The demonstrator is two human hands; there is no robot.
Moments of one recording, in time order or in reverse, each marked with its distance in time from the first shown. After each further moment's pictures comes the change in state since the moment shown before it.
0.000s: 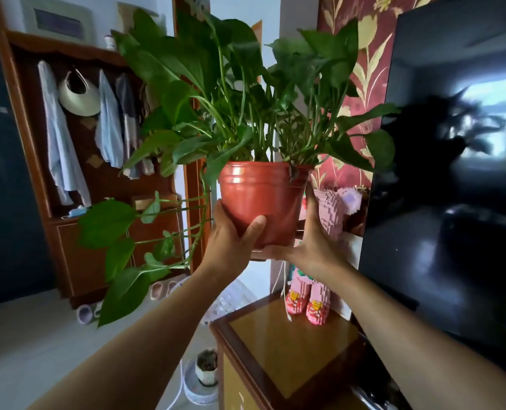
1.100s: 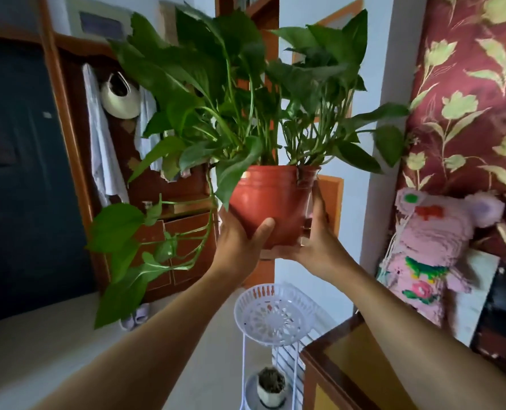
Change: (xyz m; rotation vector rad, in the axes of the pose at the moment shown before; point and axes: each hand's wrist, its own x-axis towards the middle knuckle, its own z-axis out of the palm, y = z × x) left_hand 0.110 -0.133 -0.199 0.091 0.035 0.007; right_hand 0.123 -0.024 0.238 0.089 -0.042 -0.044
